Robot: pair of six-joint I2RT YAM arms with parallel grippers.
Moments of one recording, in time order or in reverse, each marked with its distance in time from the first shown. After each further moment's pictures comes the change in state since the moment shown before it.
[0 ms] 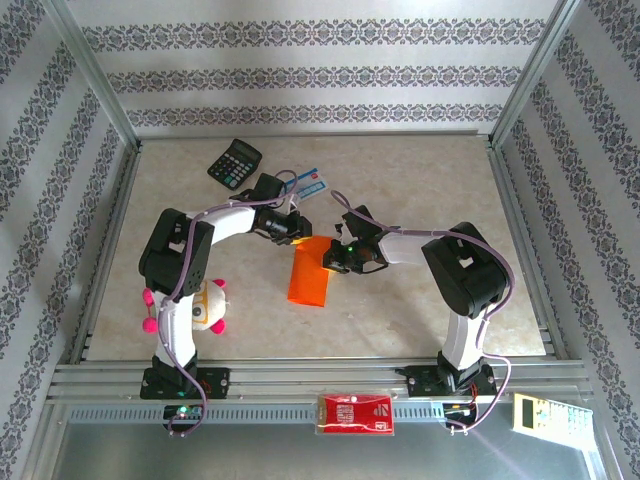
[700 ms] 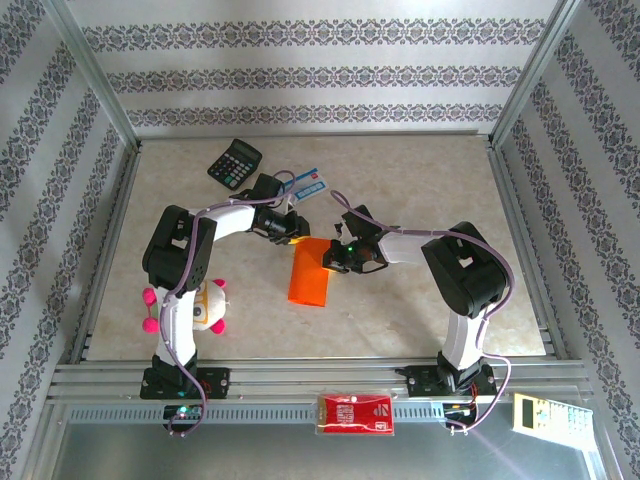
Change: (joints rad) left arm 0.020 0.038 0.018 -0.001 -0.015 -0.004; right arm 0.000 0.003 0.006 -0.006 0.000 -0.003
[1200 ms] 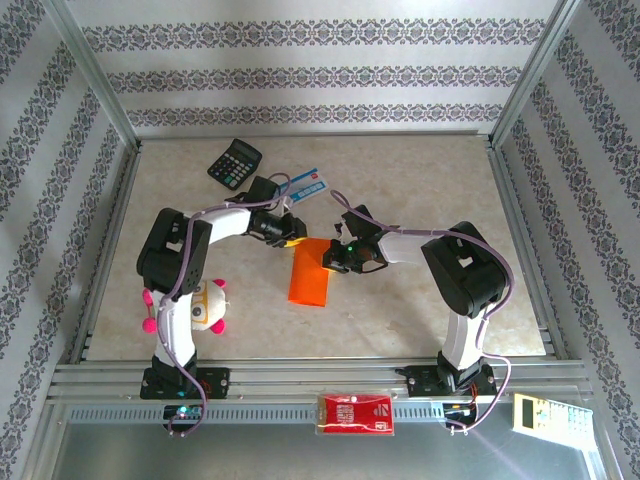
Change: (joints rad) left arm 0.007 -0.083 -0.092 0.024 -0.001 -0.034; right arm 0.000 0.002 0.003 -0.002 0.000 0.000
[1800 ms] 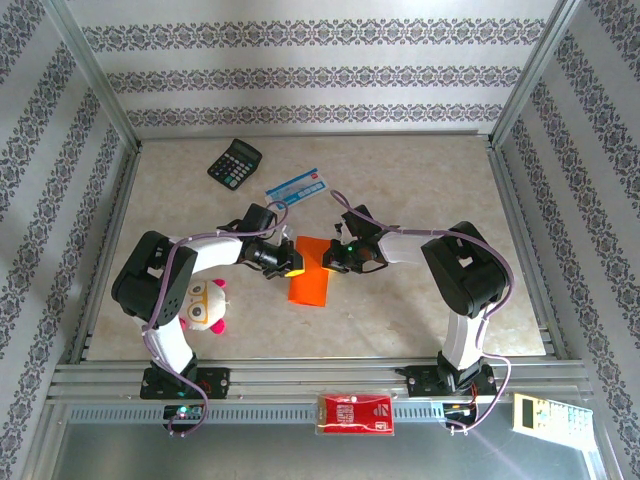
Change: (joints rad) left arm -0.076 -0.206 -0.310 0.081 0.095 -0.058; right arm 0.000 0.001 0.000 0.001 0.000 0.000
